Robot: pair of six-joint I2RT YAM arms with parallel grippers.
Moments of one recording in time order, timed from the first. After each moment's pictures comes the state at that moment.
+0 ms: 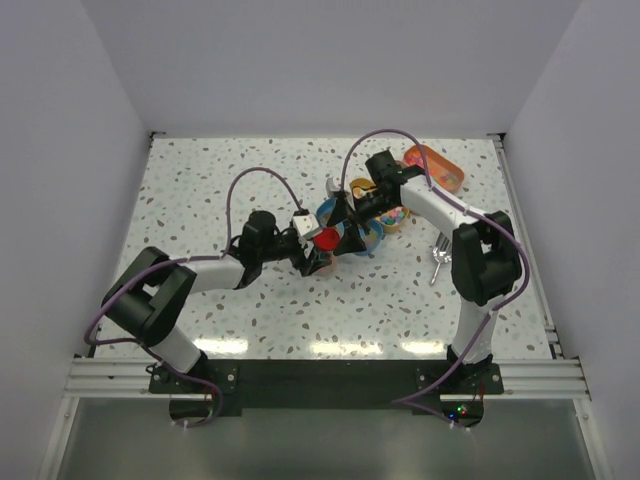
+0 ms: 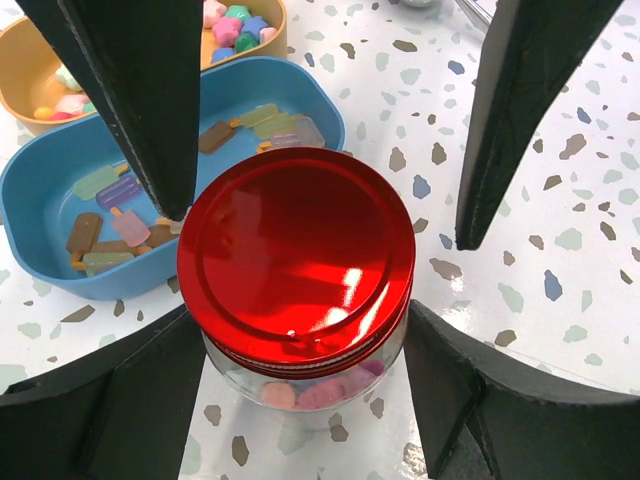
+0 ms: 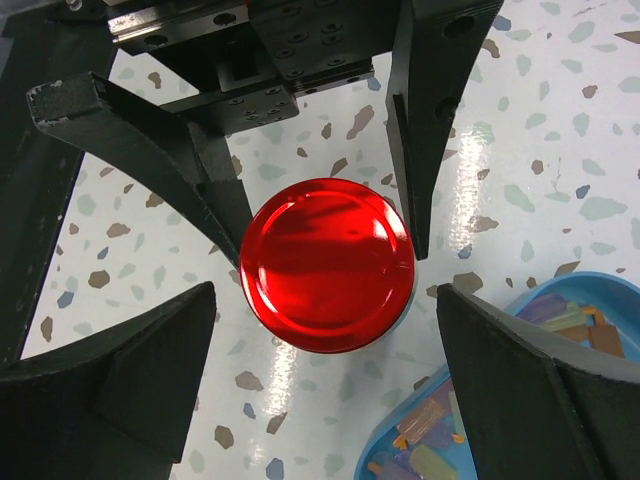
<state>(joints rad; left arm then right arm) -0.56 1.61 0.64 0.60 0.59 0.19 0.42 1.91 1.51 -0.83 -1.07 -1.01</state>
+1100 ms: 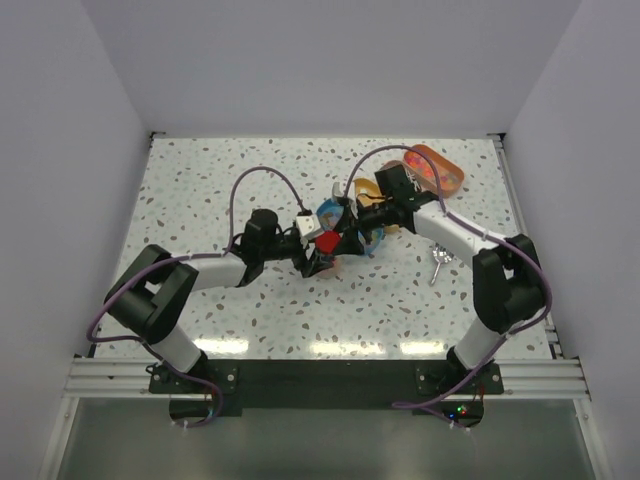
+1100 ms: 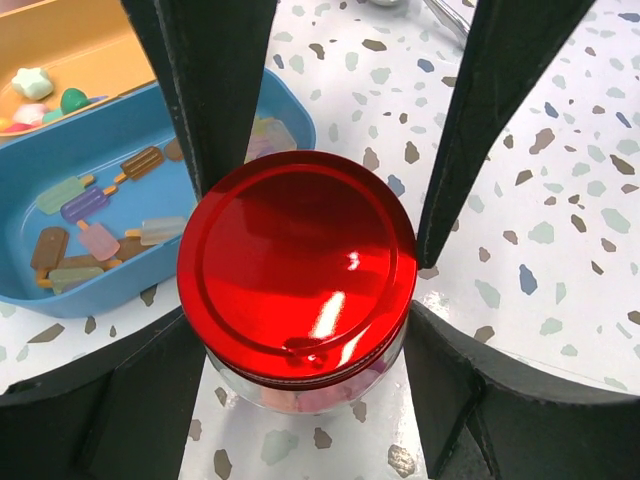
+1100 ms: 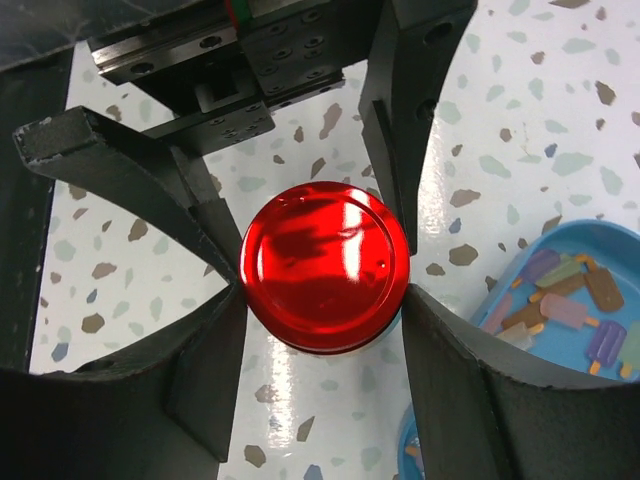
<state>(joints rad) -0.56 1.63 0.67 0.57 0.65 0.19 0.44 1.72 1.23 -0.46 -0.97 -0.70</state>
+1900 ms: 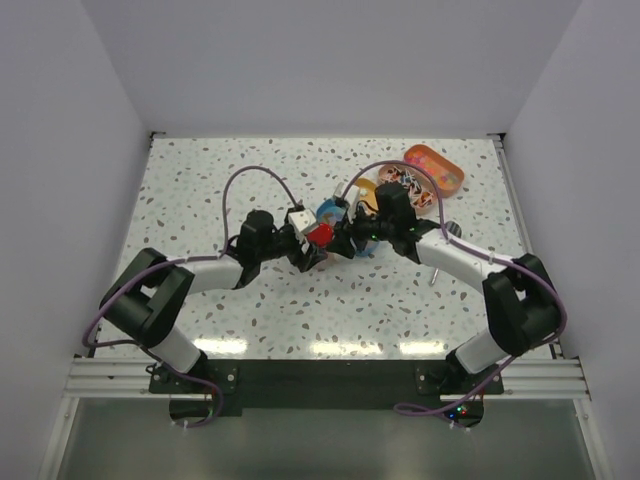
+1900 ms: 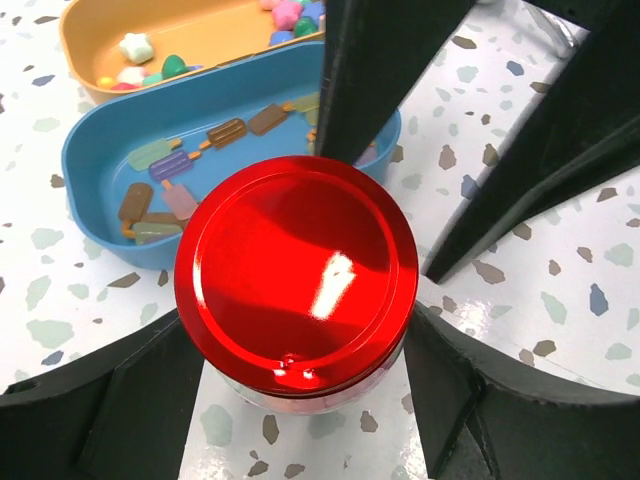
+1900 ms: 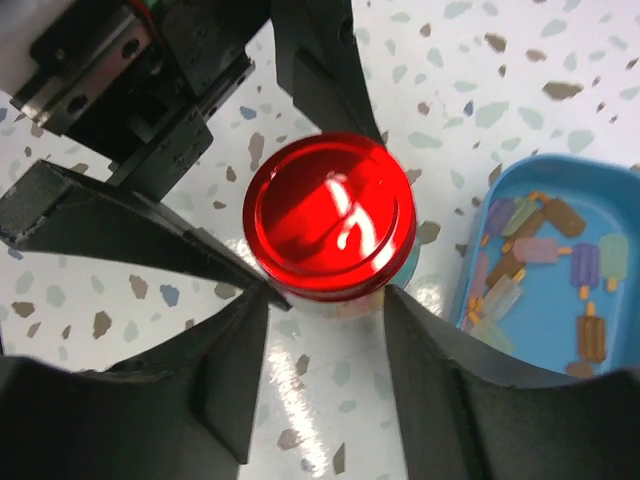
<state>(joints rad) -0.54 1.60 0.64 0.59 0.51 0.17 0.54 1.55 0.94 0.04 -0.63 -0.22</state>
